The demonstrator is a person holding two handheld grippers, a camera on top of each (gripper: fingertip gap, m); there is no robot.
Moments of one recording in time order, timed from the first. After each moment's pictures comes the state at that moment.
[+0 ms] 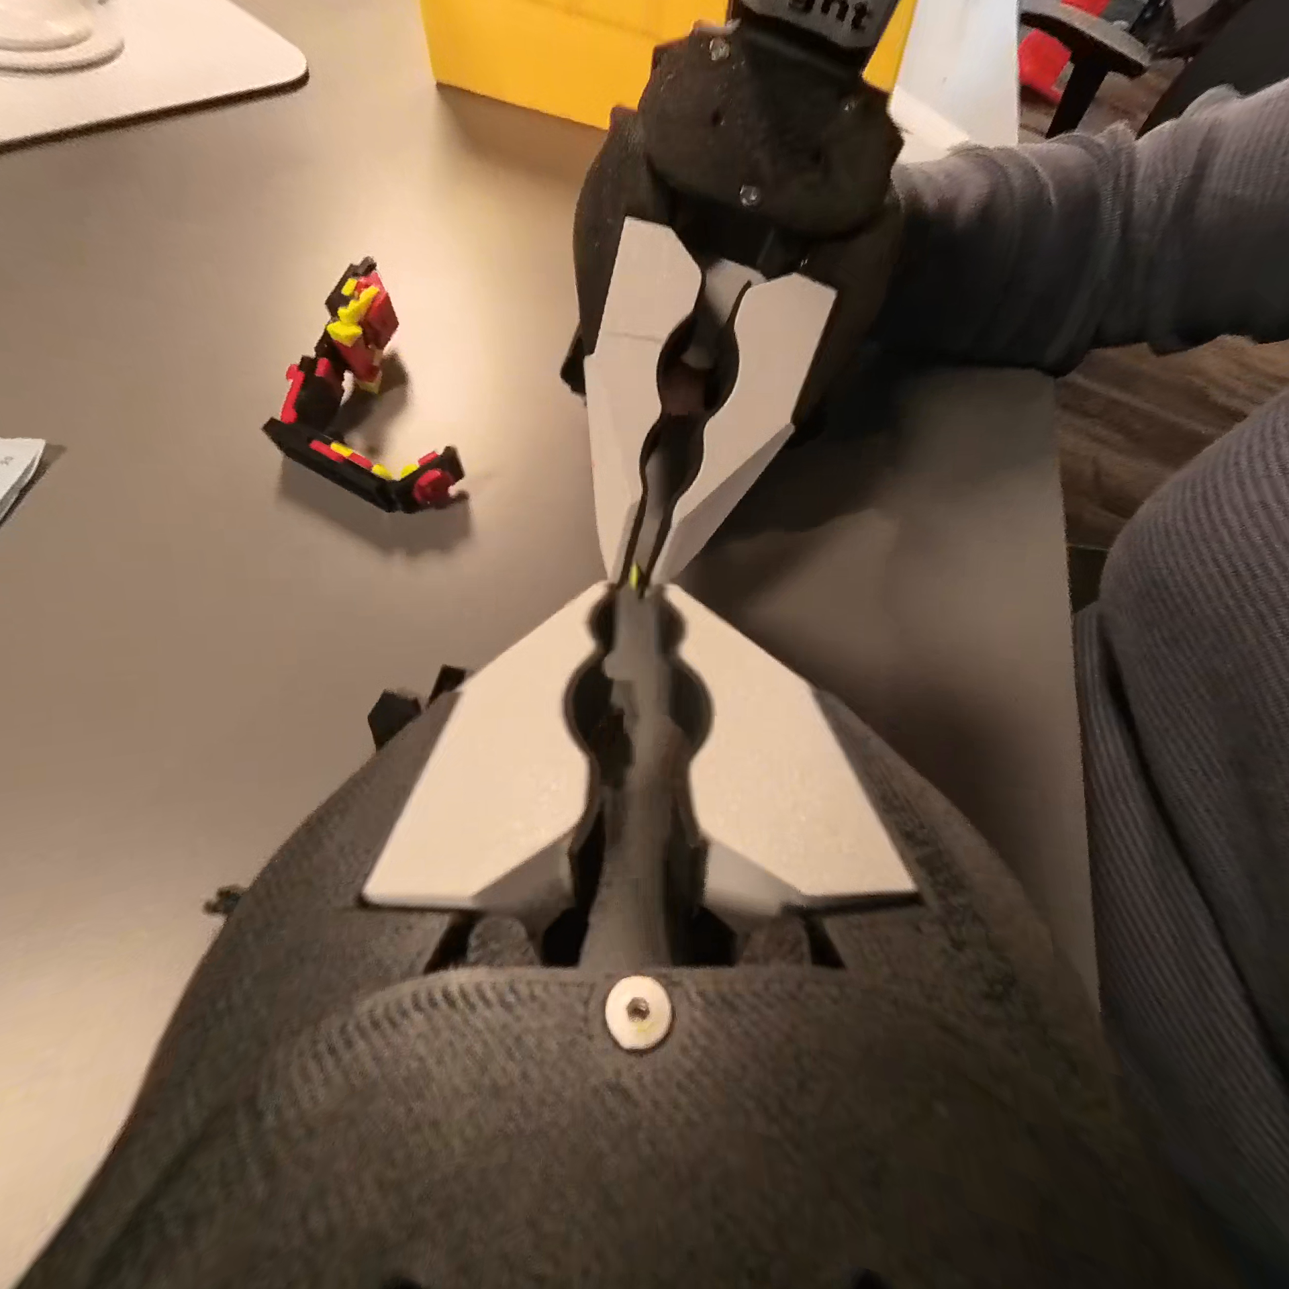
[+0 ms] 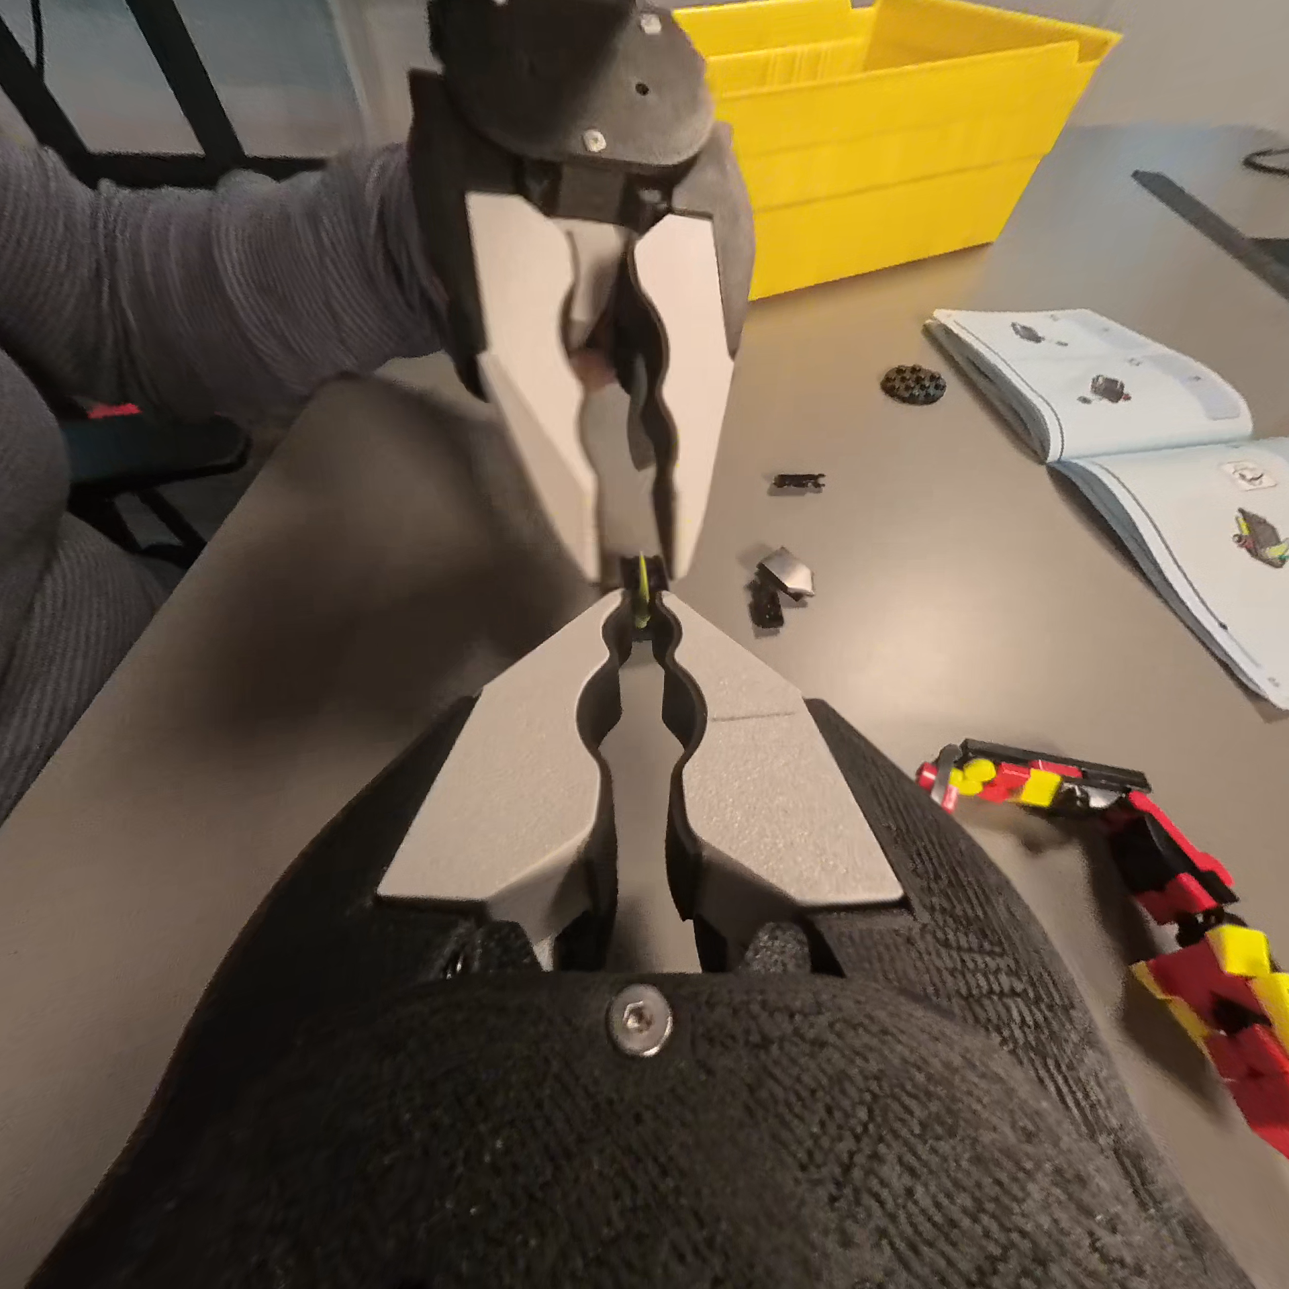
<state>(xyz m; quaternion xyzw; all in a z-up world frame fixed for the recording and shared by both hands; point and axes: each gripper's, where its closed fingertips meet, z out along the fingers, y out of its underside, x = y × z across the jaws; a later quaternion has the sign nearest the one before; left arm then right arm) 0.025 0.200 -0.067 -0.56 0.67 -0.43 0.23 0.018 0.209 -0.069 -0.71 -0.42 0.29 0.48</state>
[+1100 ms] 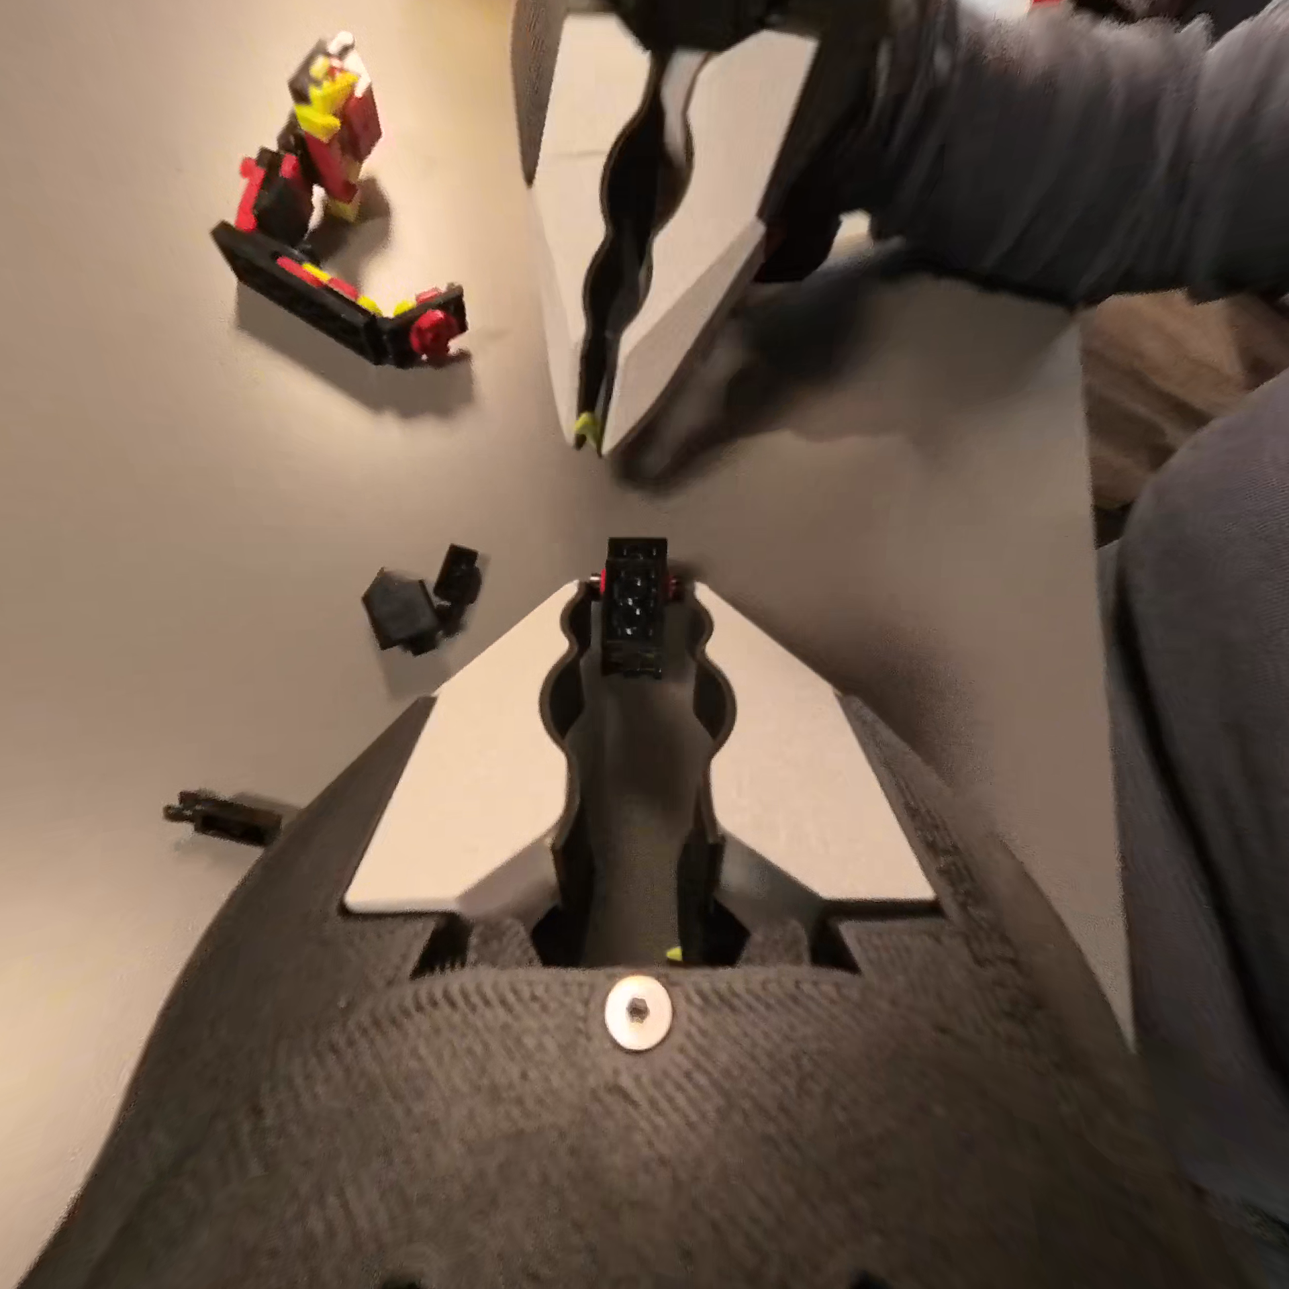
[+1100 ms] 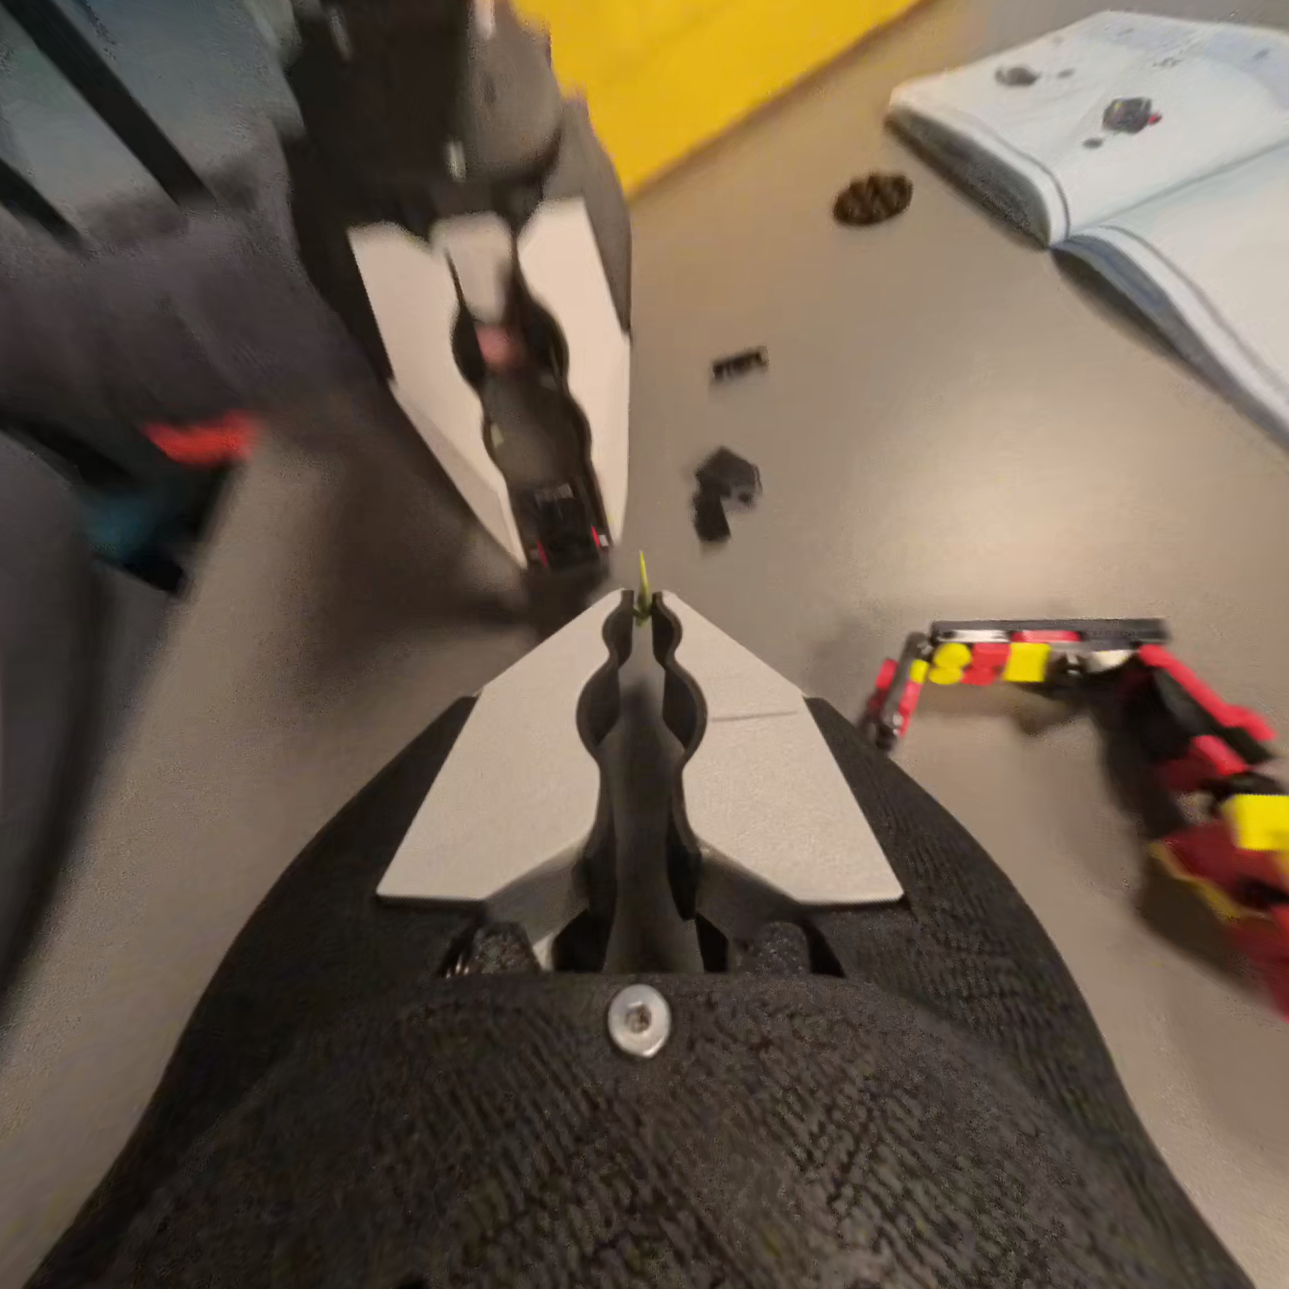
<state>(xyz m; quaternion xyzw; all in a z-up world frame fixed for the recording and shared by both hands) 0.007 0.212 -0.104 -0.58 0.67 -0.43 0.17 0.034 0.227 -0.090 -0.79 -0.32 0.35 0.39</state>
